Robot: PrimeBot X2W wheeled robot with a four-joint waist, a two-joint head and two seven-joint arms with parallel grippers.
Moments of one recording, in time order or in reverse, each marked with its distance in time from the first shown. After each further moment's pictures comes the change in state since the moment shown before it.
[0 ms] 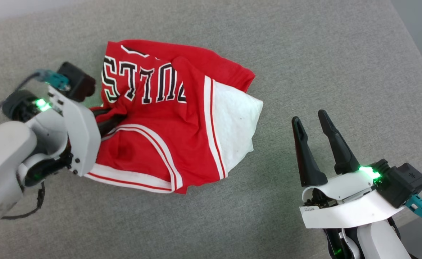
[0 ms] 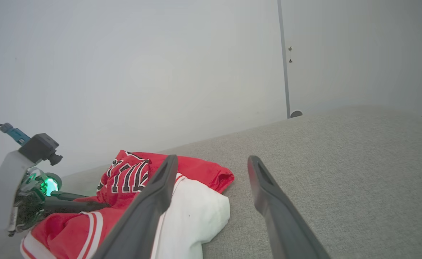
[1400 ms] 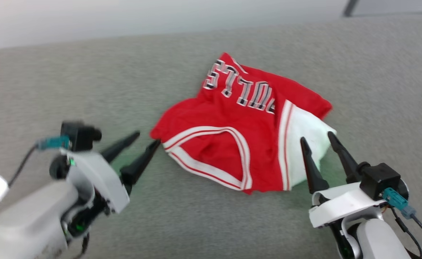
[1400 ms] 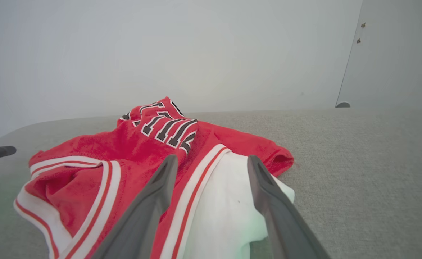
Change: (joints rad) left arm 0.254 -0.139 0.011 0.085 -0.199 0.000 -0.509; right arm -0.045 0.002 -0.110 0.306 -0.248 0.000 0.009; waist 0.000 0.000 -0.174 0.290
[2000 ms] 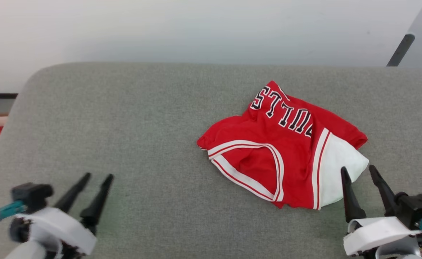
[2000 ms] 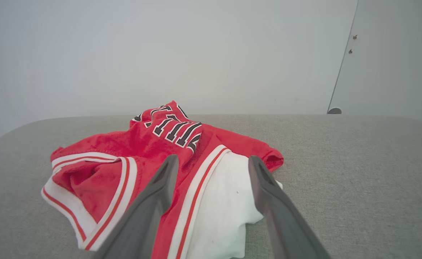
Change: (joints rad) left arm 0.559 -0.075 0.639 0.003 0.305 0.000 -0.011; right arm 0.198 -0.001 -0.185 -0.136 -0.055 0.000 0.102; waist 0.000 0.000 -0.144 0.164
